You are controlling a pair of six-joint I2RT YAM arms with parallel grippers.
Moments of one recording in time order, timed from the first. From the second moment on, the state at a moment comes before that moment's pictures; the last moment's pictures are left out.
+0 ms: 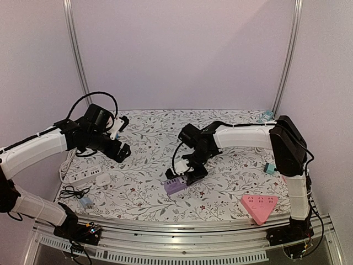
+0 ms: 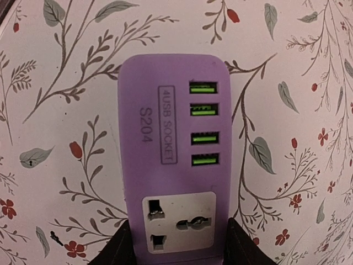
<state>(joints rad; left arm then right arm) -0.54 1.26 0.99 -0.63 -0.12 0.06 0.89 2.18 1.68 -0.83 -0.26 -1.17</state>
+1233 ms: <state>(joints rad) -0.54 1.23 0.94 -0.56 0.05 0.05 0.88 1.71 1.26 -0.43 -0.05 -0.17</state>
